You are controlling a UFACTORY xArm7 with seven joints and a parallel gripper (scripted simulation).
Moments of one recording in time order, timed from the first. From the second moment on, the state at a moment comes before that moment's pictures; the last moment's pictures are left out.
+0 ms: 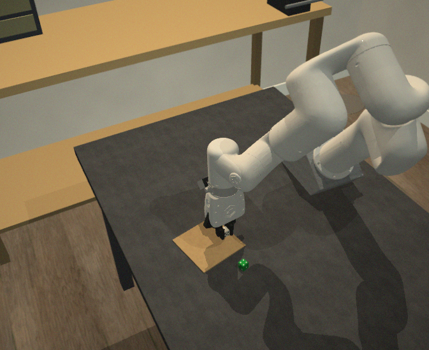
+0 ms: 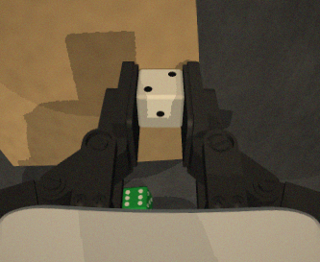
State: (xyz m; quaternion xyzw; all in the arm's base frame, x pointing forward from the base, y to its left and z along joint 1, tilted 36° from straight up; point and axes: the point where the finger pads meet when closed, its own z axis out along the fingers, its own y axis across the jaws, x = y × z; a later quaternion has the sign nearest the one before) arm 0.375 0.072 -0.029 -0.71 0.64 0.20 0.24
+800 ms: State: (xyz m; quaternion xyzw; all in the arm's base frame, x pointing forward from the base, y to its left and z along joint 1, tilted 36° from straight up) arm 0.375 0.072 -0.029 -0.71 0.64 0.20 0.24
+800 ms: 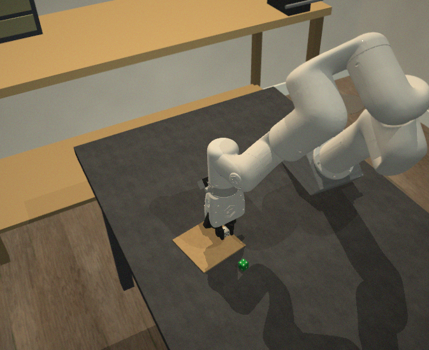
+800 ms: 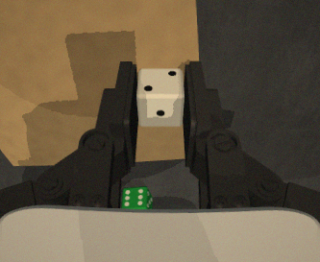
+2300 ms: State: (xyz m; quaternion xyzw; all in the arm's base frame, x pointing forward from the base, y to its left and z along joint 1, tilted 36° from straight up) arm 0.373 0.028 0.030 -0.71 0.64 0.20 0.24
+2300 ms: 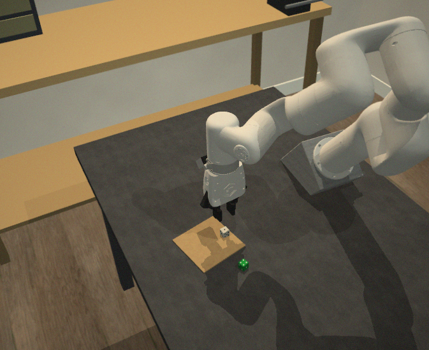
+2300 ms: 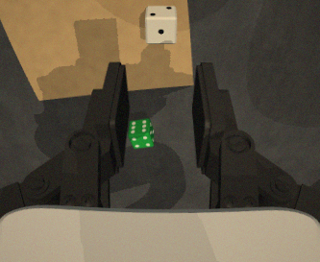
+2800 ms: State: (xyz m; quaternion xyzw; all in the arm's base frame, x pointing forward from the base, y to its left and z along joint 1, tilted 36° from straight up) arm 0.372 0.019 0.044 -0.71 0.64 0.20 0.24
